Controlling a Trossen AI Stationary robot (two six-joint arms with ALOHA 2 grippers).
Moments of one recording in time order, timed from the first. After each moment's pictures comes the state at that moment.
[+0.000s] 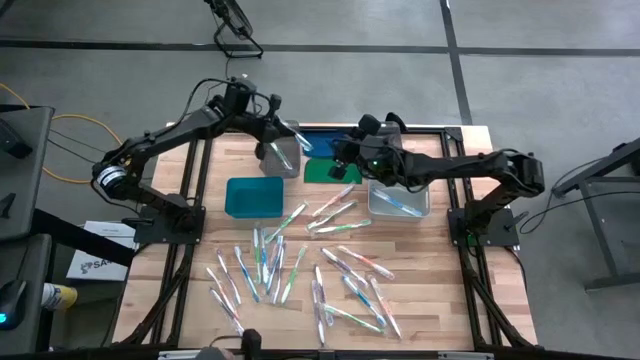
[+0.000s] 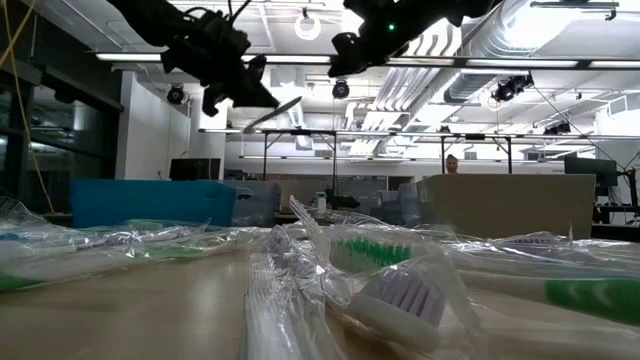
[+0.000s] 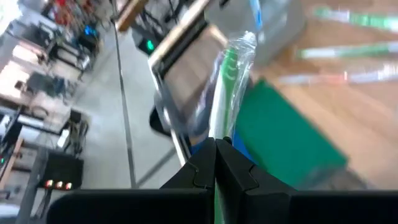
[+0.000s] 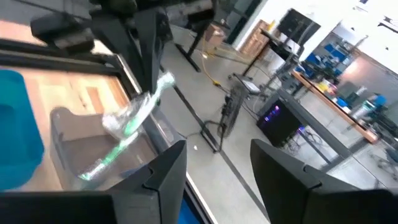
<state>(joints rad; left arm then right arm) 0.80 1.38 1.08 -0.23 0.64 1.29 -0.17 1.54 1.12 0.19 0.61 -0.35</state>
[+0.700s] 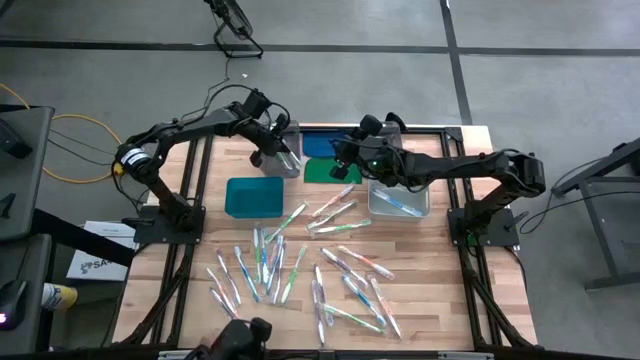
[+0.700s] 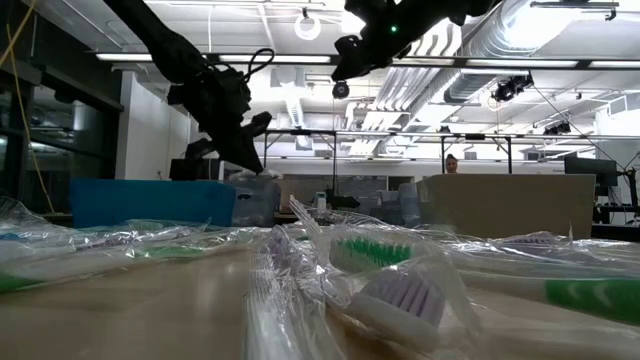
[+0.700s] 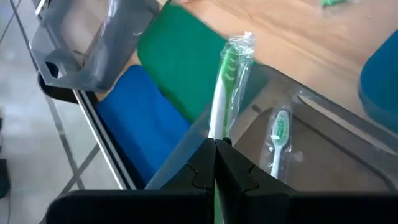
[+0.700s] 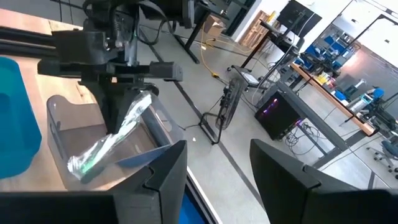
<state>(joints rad) 0.84 1.61 1.08 -0.41 0.55 1.60 -0.17 1.54 1.12 0.14 0.63 -0.34</state>
